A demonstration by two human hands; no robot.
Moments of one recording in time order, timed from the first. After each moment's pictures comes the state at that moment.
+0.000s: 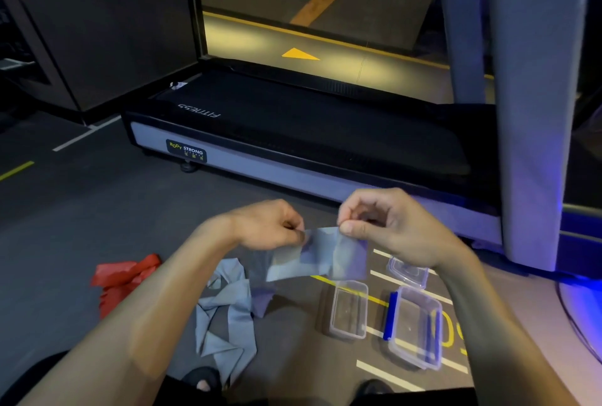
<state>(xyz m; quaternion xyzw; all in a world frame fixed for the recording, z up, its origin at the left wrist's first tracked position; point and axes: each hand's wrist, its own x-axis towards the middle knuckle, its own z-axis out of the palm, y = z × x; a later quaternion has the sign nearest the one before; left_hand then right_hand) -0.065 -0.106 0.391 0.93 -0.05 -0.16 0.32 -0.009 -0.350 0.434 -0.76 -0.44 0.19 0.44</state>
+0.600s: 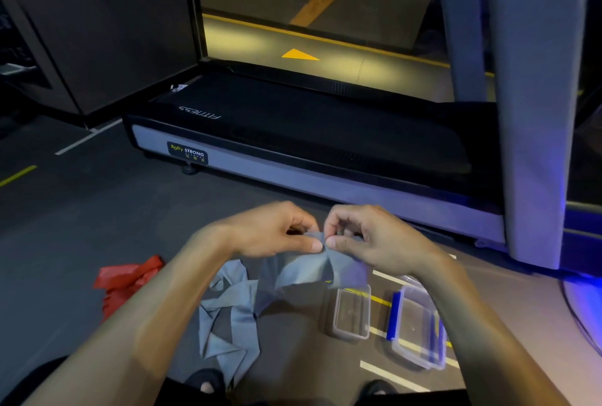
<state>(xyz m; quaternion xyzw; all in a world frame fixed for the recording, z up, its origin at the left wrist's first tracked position) -0.076 -0.110 0.395 0.88 -0.16 -0.14 0.43 -0.011 -0.333 0.417 -0.82 -0.48 0.14 0.28</state>
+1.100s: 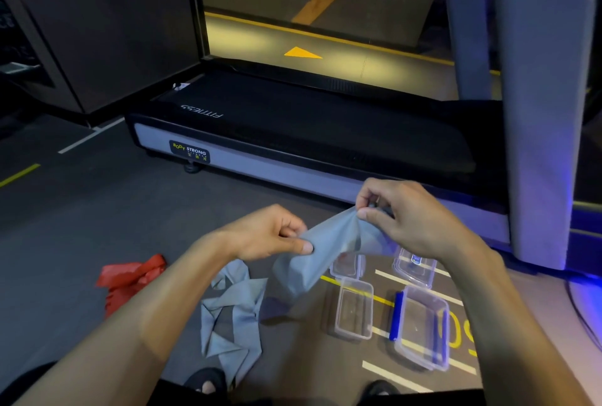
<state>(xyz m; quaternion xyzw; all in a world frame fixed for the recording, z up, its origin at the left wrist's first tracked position) -0.076 -0.100 0.367 0.84 -0.07 -0.16 0.51 0.008 -0.352 0.437 -0.87 -0.44 0.02 0.23</state>
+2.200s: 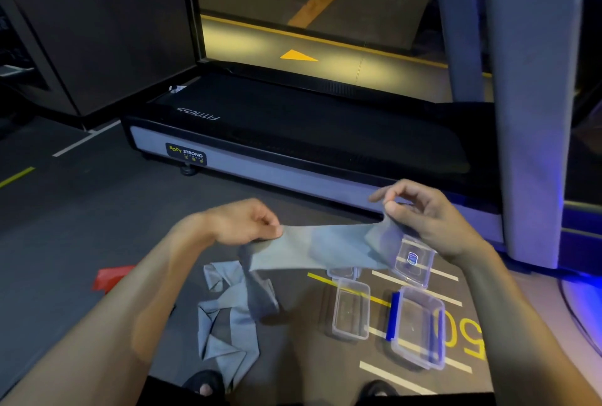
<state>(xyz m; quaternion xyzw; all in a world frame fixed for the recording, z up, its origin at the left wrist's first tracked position) -0.069 -0.067 0.373 0.88 -0.03 -0.18 0.43 0.029 -0.392 0.404 -0.76 -0.31 0.14 0.55</state>
